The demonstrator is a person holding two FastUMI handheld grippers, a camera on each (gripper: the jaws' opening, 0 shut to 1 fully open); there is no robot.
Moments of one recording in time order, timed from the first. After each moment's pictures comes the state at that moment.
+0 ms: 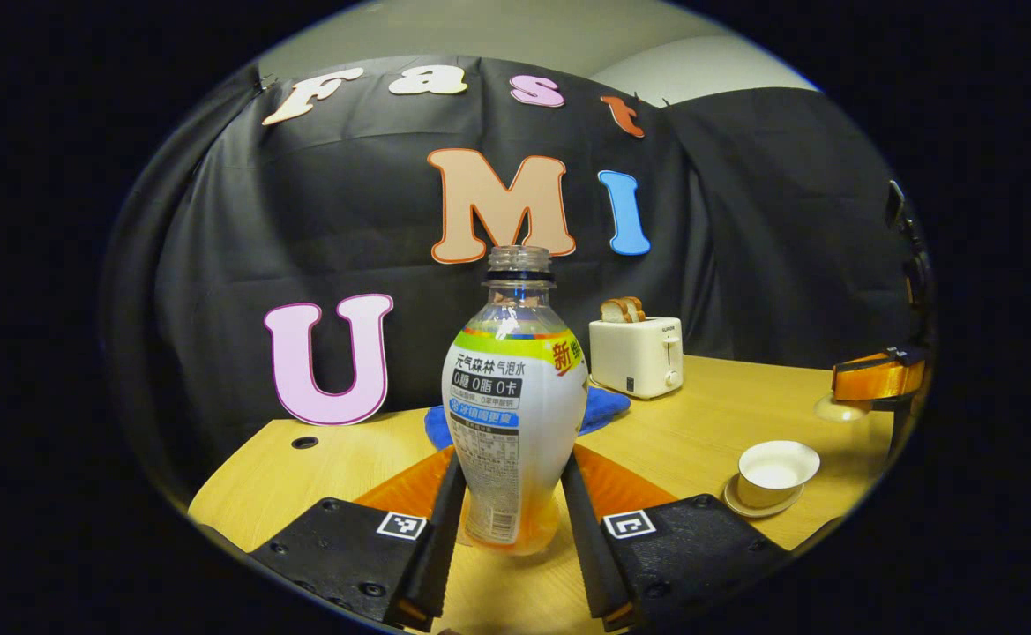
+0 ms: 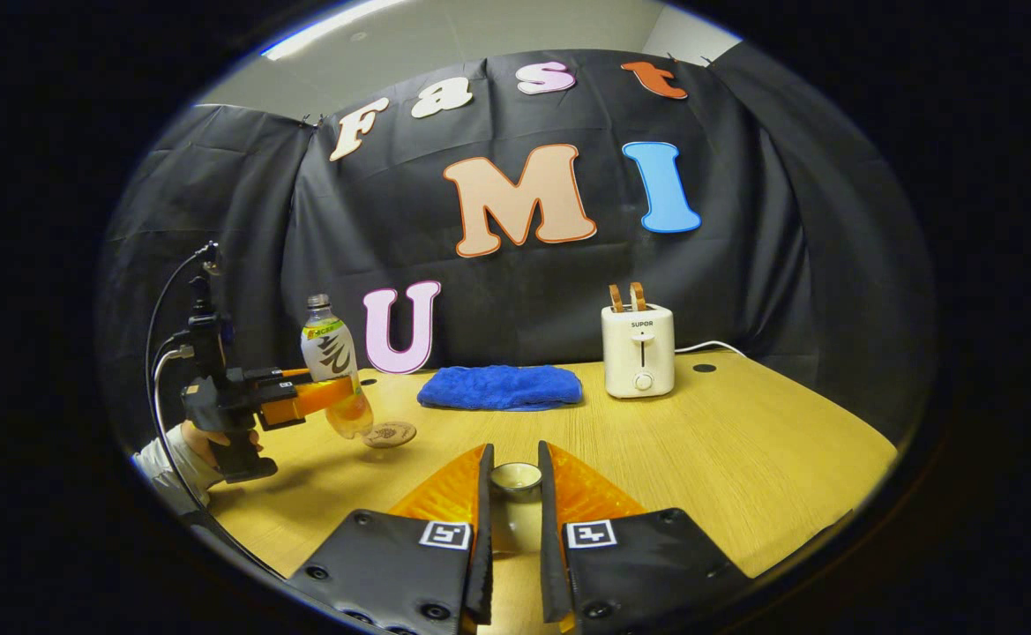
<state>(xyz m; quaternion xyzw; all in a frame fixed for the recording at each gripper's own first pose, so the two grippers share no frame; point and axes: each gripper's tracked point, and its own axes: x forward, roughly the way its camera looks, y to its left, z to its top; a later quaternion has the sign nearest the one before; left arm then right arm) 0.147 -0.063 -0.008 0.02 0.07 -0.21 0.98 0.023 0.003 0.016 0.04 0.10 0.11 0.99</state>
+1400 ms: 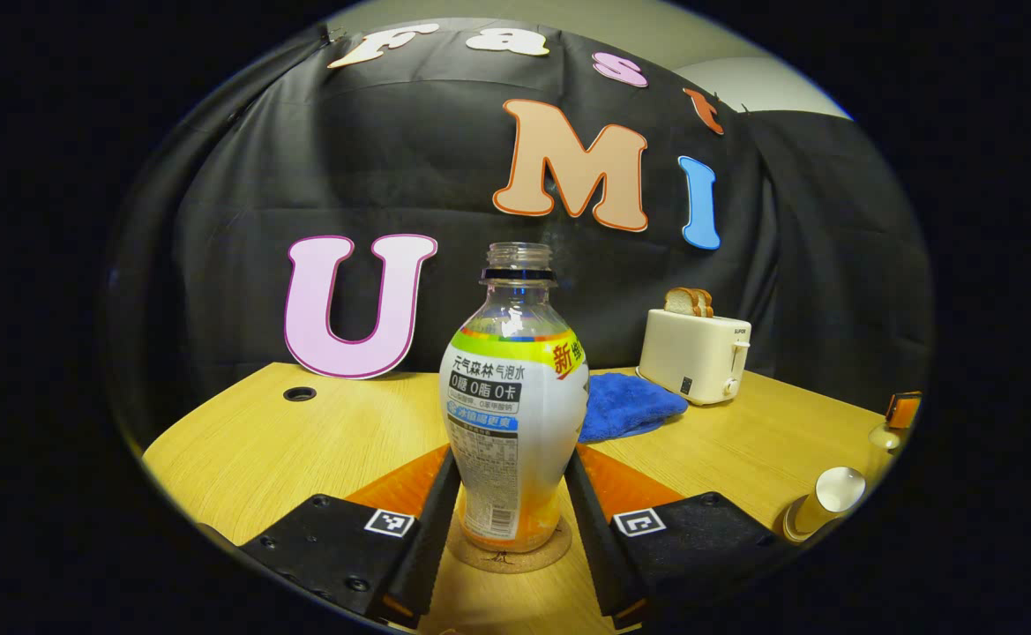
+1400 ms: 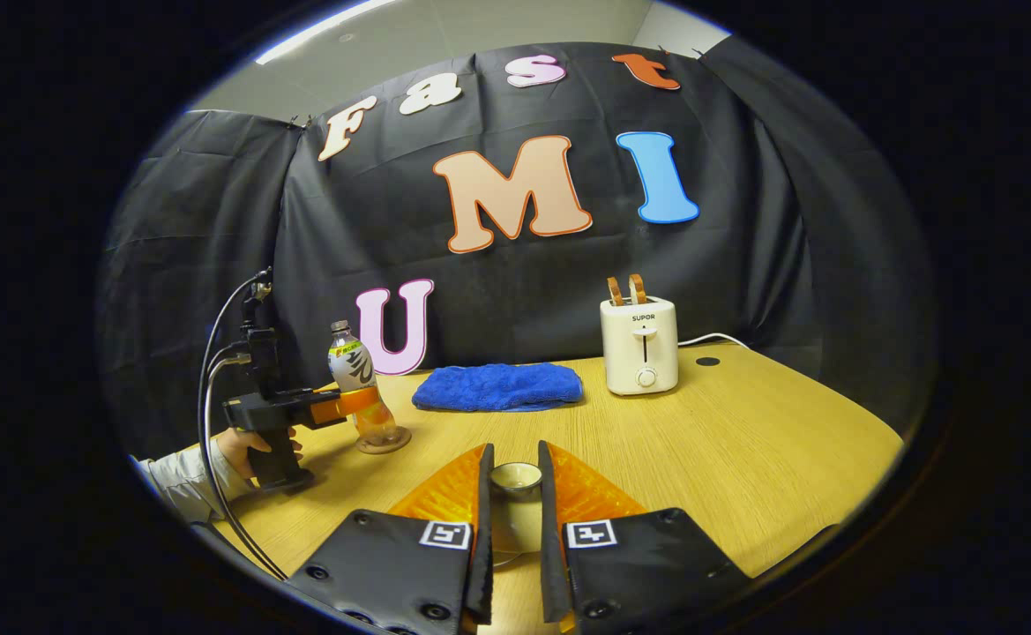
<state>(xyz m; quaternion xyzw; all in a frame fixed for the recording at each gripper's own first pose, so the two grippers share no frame) 0.203 -0.039 -0.065 -0.05 0.13 -0.15 0.98 0.041 0.004 0.009 0.05 0.11 0.10 0.99</state>
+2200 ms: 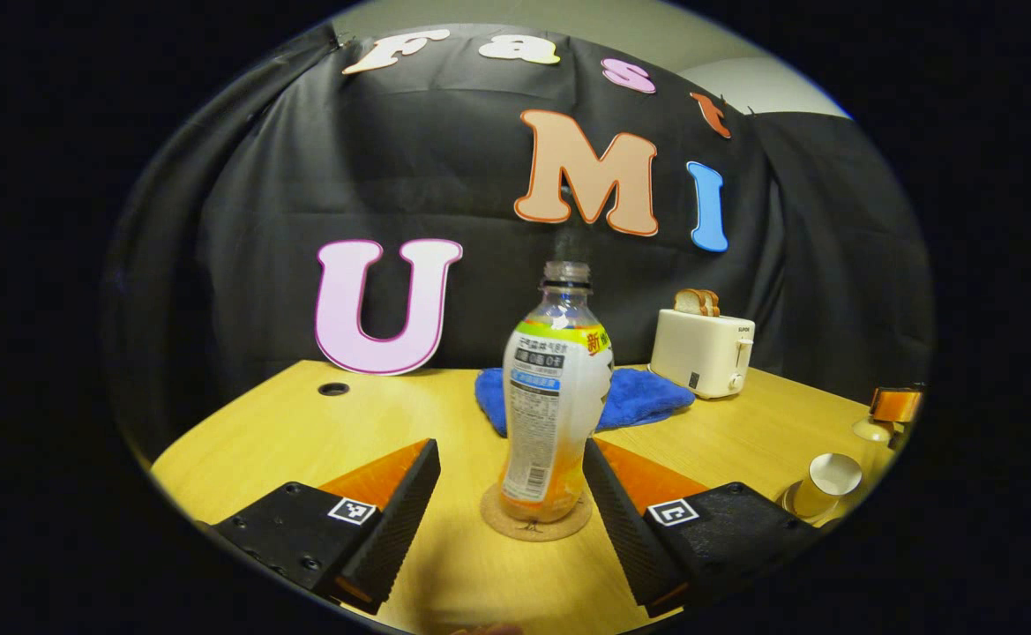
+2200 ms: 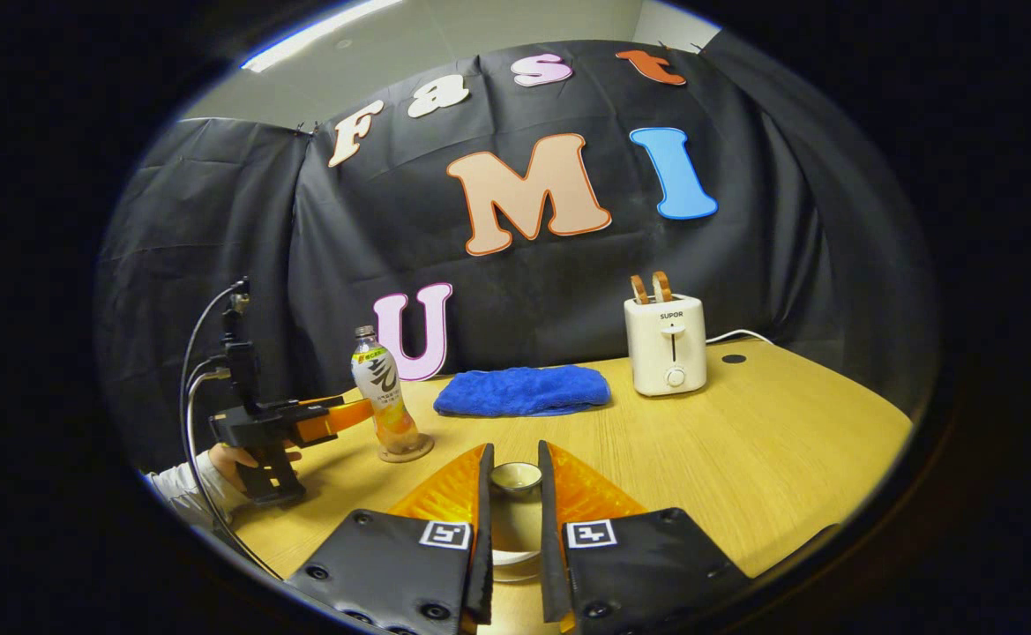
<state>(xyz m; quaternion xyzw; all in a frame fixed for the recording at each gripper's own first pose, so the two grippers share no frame) 0.165 0.003 -0.045 -0.03 0.11 -0.12 0.99 0.051 0.033 0.004 0.08 0.11 0.13 0.98</state>
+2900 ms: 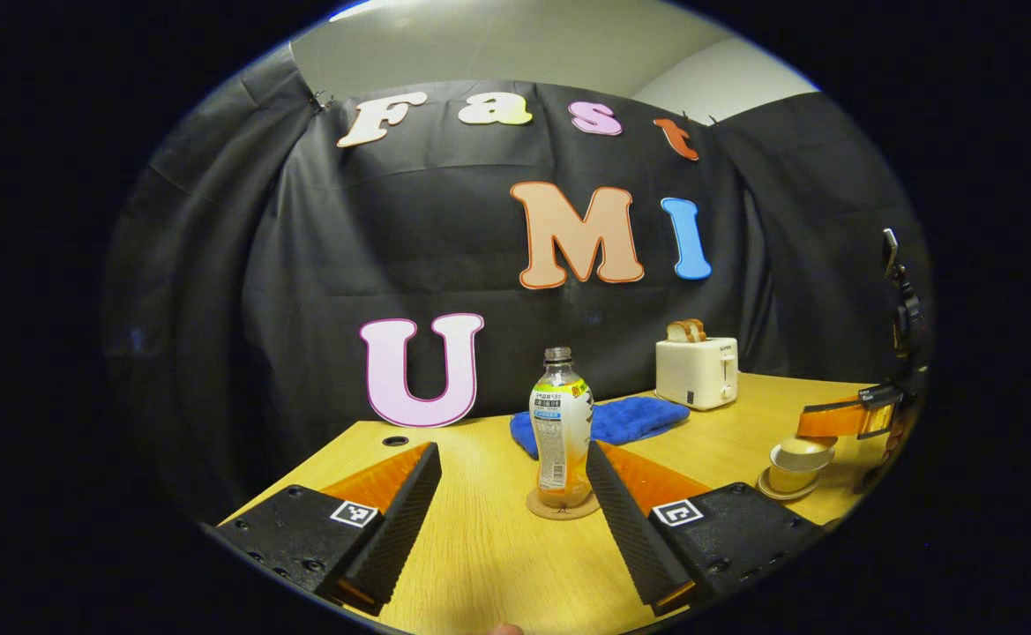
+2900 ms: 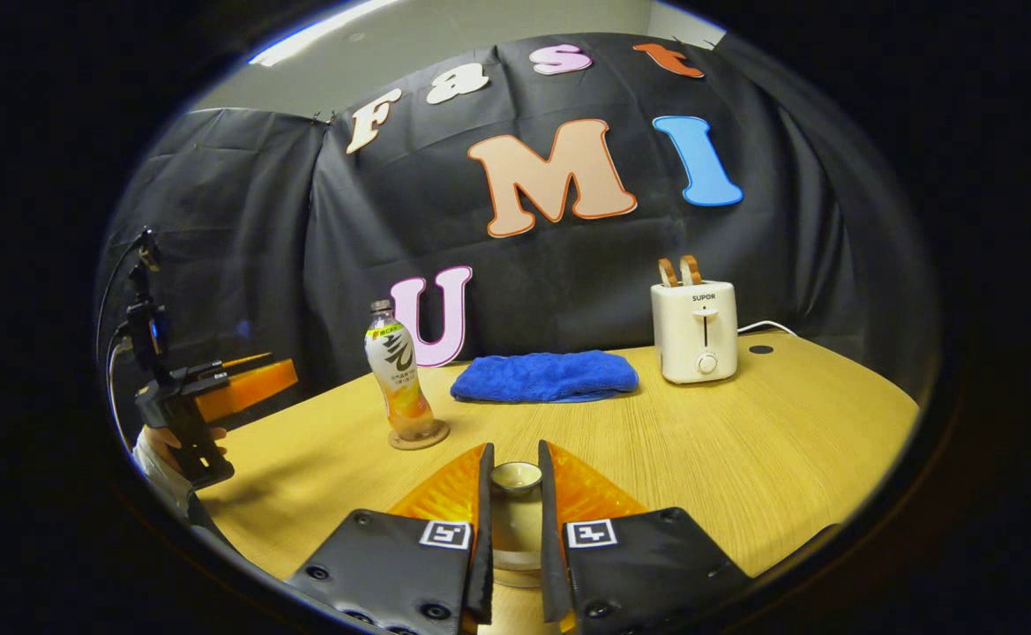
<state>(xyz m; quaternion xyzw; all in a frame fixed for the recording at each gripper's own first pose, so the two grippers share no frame) 0.083 0.036 0.019 0.02 0.03 -0.10 0.99 0.058 0.060 -0.025 0.05 0.12 0.16 0.98</state>
